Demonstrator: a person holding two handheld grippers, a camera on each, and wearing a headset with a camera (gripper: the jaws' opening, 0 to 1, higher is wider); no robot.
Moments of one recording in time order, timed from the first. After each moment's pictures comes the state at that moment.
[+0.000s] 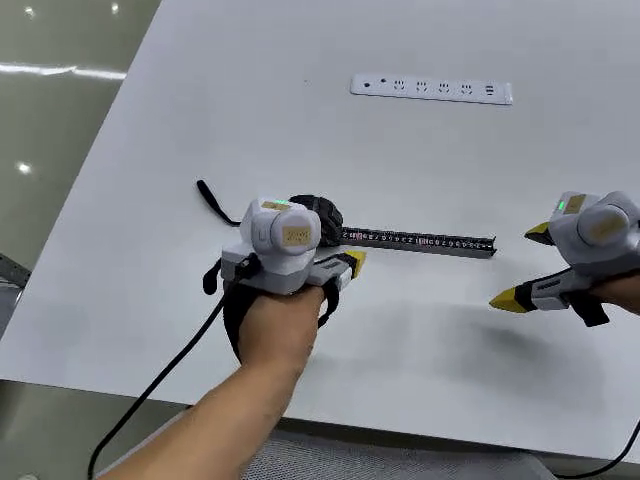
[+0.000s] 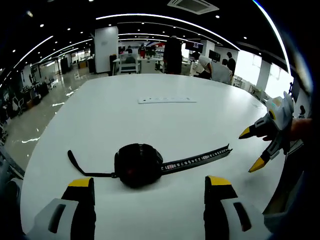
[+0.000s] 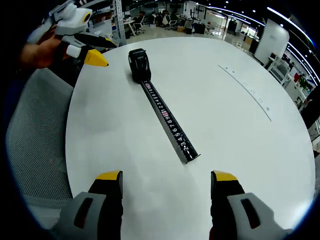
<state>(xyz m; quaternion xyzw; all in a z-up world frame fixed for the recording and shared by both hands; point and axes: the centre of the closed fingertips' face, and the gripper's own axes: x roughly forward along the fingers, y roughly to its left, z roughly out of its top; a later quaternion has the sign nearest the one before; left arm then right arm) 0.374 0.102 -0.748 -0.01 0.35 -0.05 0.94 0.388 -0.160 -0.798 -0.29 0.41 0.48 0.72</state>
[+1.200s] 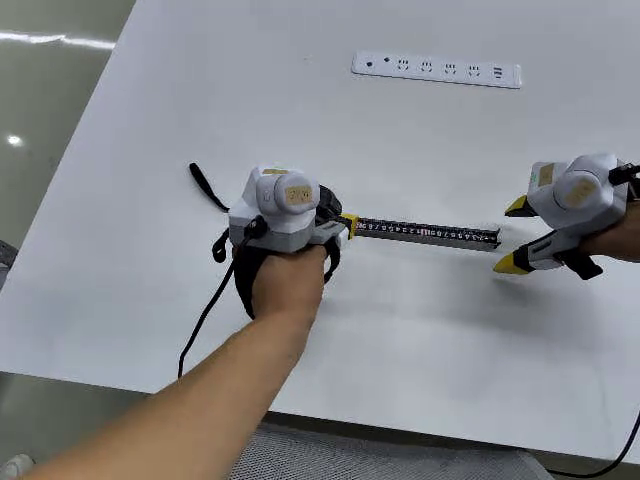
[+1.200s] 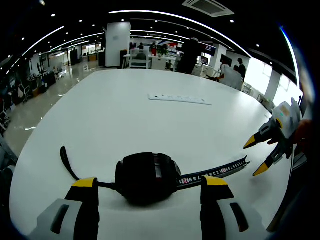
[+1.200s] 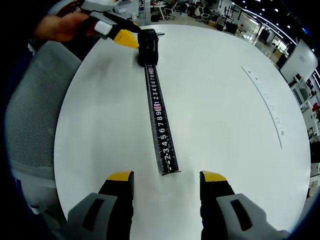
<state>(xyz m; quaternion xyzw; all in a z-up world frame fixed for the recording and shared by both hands) 0.417 0.114 -0.783 -0.04 0.36 -0.01 0.93 0.429 -0.153 -0.821 -0.38 0.40 0.55 0.63</state>
